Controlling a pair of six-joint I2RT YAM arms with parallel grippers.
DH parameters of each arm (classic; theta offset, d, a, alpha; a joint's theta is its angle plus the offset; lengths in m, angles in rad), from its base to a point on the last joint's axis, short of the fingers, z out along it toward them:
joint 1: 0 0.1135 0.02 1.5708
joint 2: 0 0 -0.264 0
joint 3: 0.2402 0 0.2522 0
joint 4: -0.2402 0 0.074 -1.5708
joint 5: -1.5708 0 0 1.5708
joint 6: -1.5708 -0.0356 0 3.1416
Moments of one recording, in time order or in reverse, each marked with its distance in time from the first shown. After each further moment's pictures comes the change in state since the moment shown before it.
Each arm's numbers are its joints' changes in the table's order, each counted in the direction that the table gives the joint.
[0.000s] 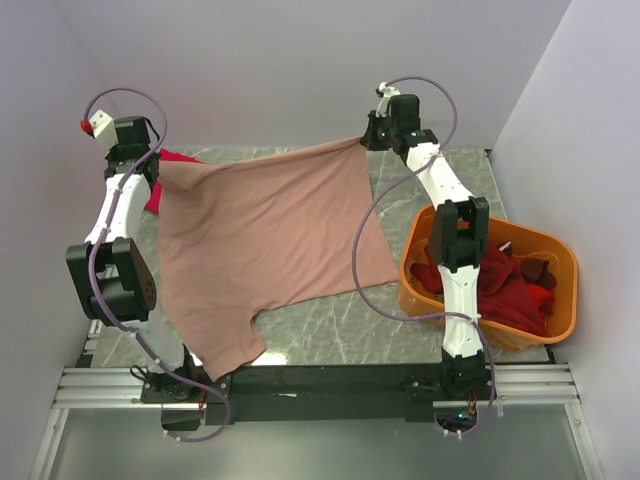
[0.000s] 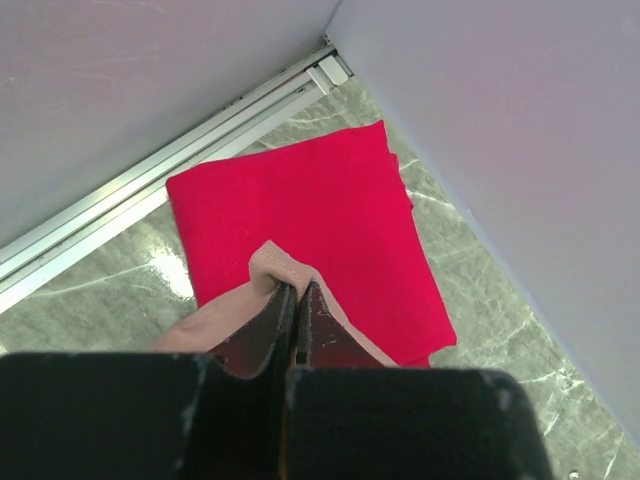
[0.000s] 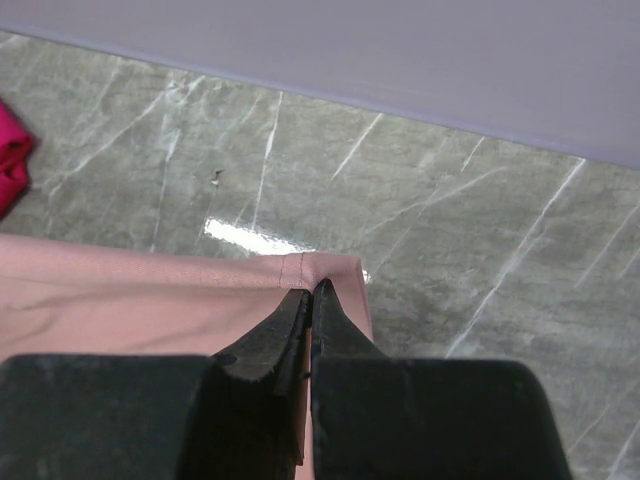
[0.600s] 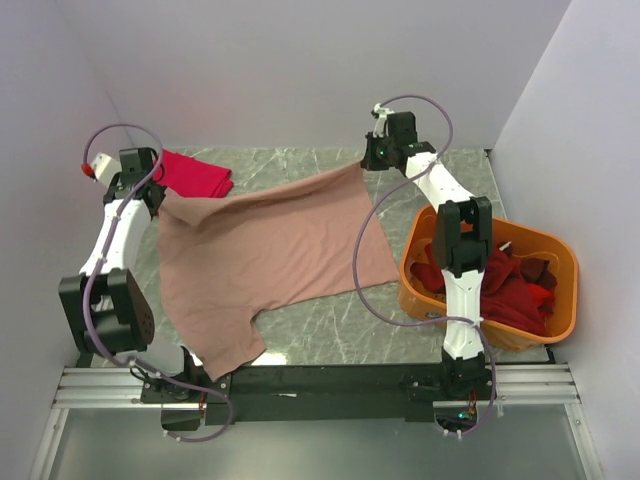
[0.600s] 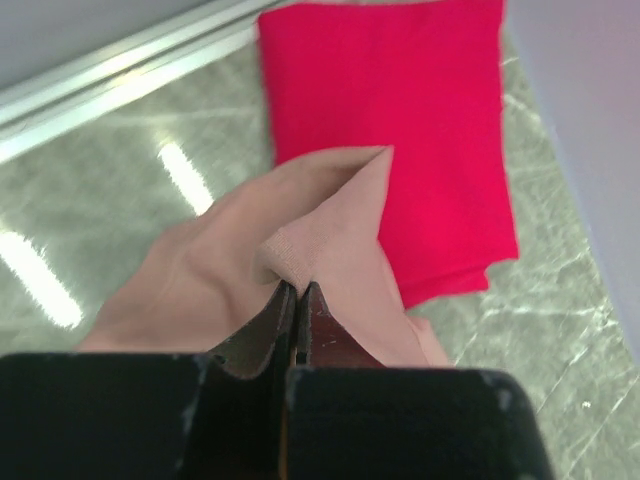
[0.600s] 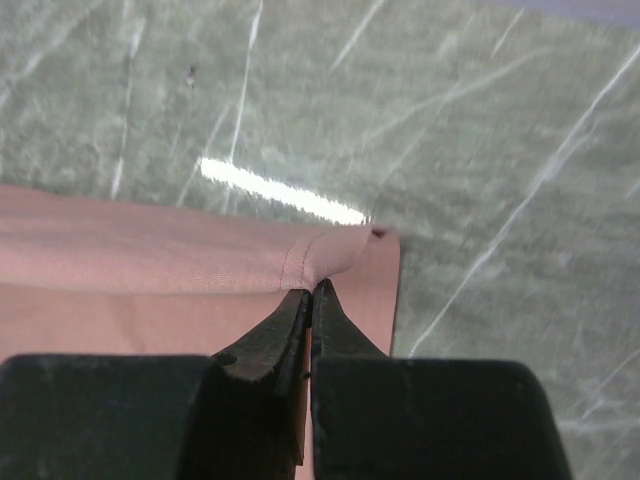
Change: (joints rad) left arm -0.007 0.177 -0.227 -0.183 -0.024 0.214; right arm 0.013 0.063 -0.201 -0.004 0.010 0.031
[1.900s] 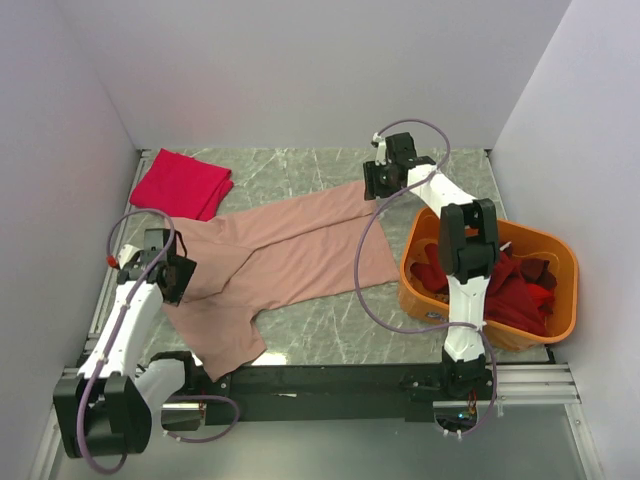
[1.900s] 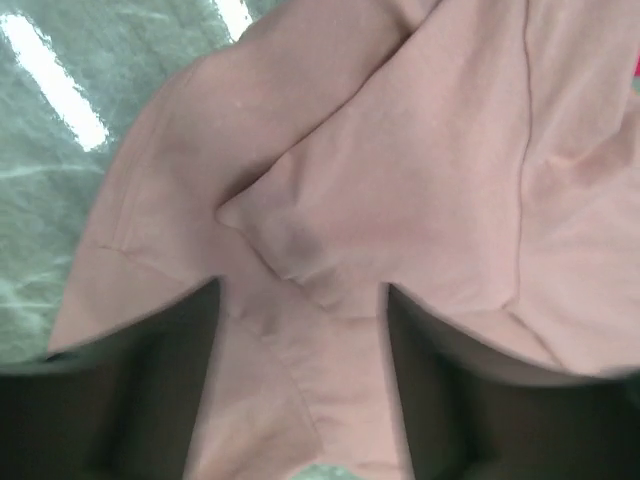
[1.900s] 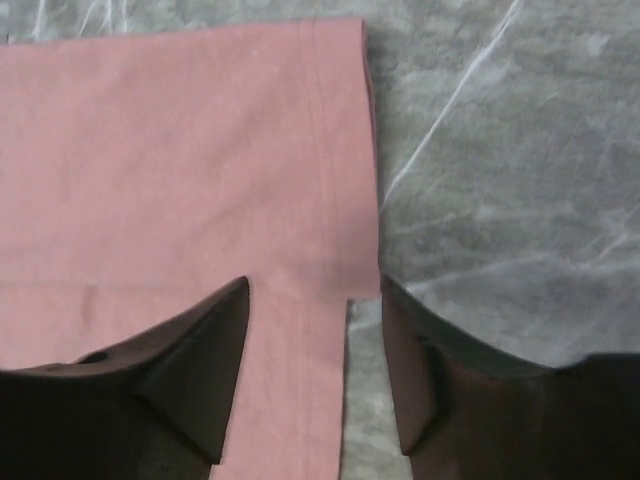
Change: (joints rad) left arm -0.111 0.547 -0.603 -0.283 -0.128 0.293; right arm 0.004 0.094 -0.244 -0.109 -0.094 0.069
